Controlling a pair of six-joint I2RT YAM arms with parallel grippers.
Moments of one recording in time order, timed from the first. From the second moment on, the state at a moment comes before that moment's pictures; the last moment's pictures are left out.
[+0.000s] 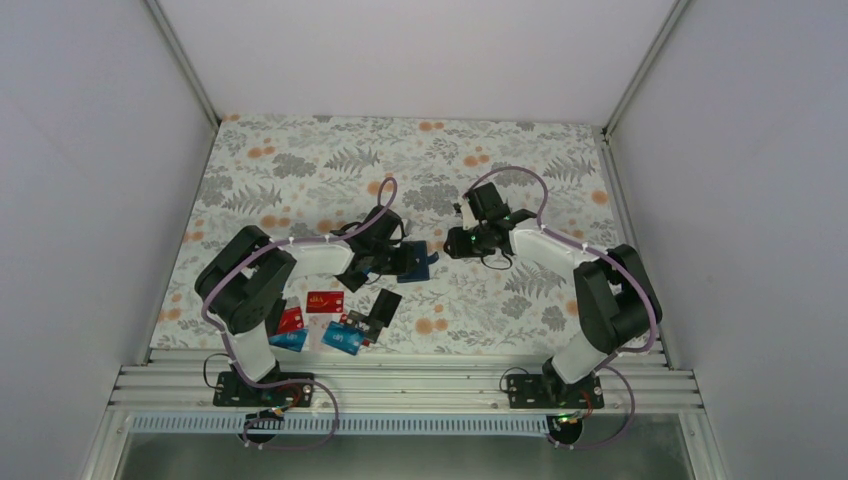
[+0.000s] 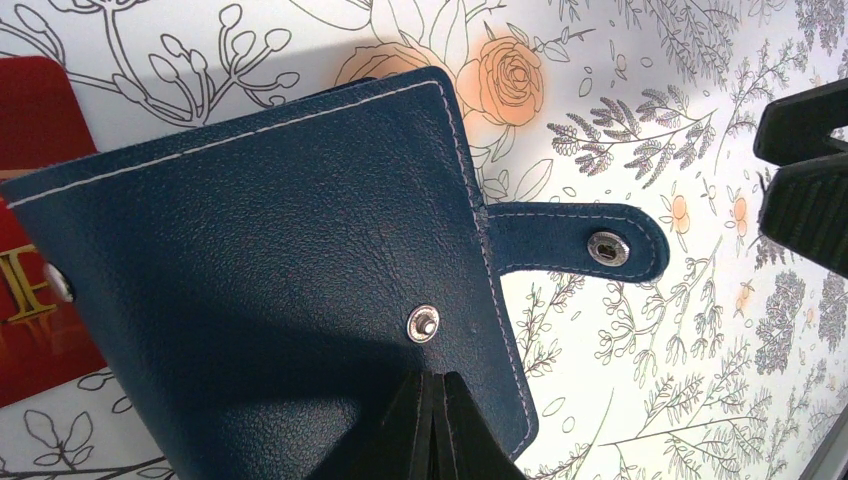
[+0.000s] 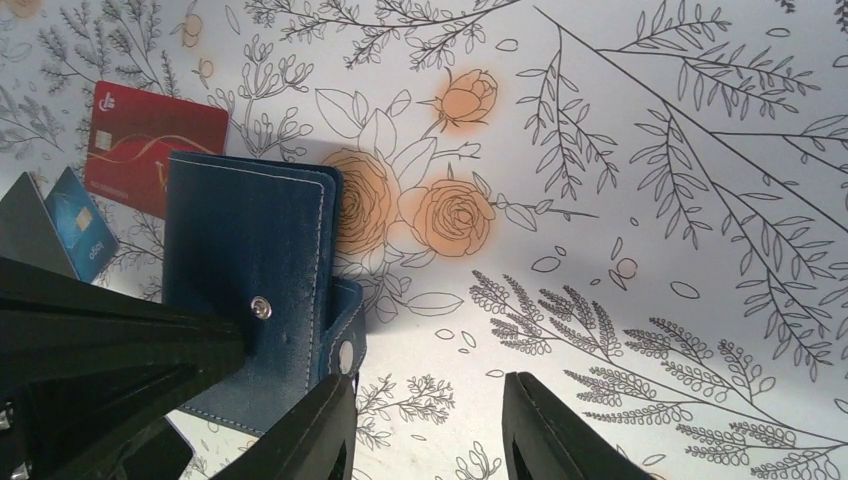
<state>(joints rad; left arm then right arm) -0.70 1.78 0.91 -0.06 0.32 -0.63 0.49 1.62 0.98 -0.44 -0.24 0.36</state>
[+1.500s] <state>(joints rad) -0.70 1.79 0.91 -0.06 0.31 -0.64 0.50 1.73 1.00 -0.41 -0.39 0.33</state>
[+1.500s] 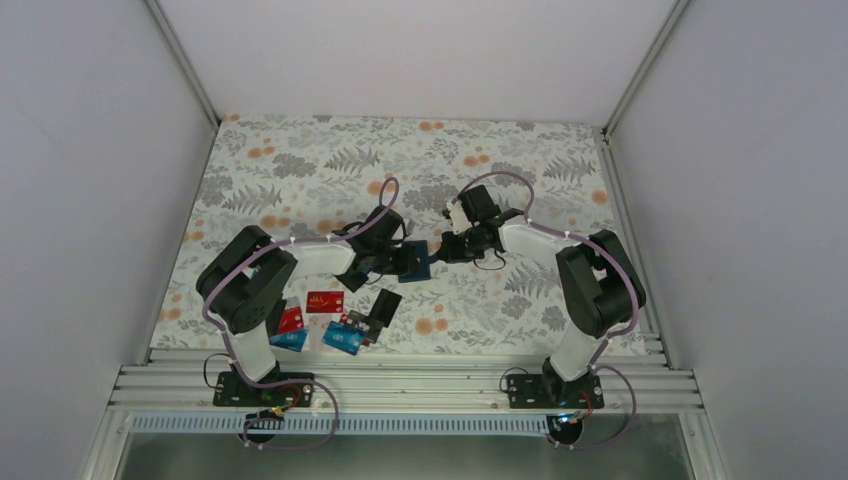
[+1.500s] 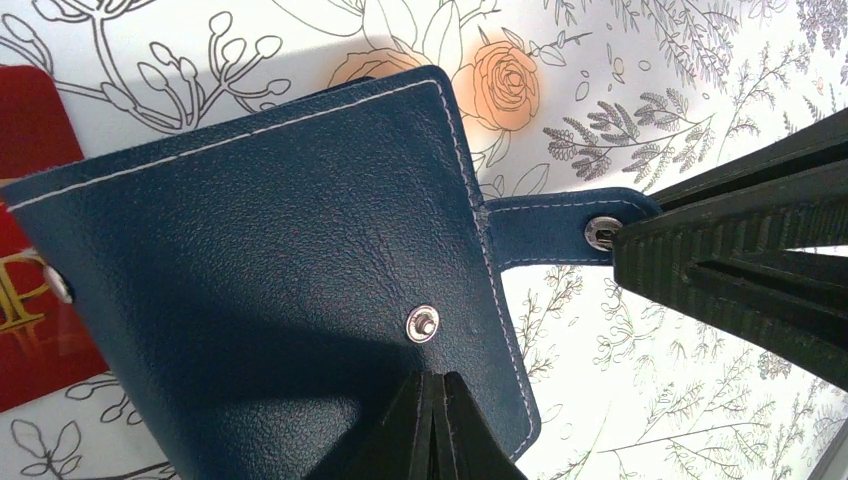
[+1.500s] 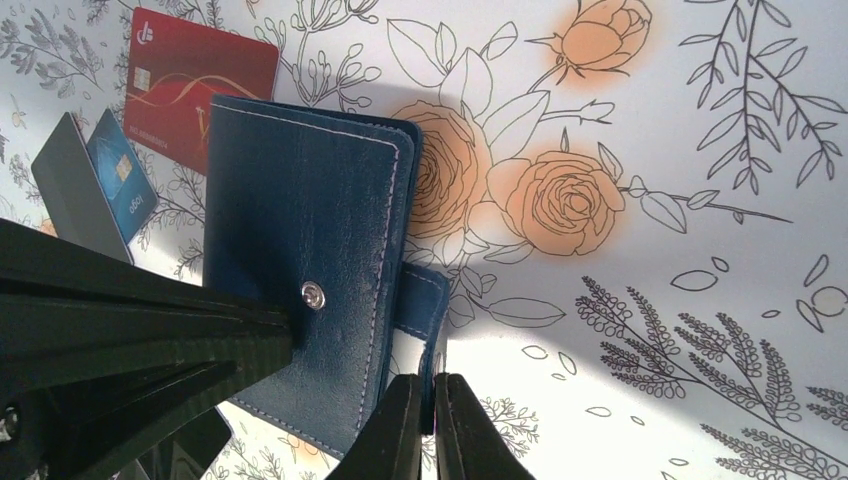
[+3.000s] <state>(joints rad) -0.71 1.77 0.96 -0.20 0.22 -0.62 0.57 1.80 1.10 -0.42 -0.42 0.30</state>
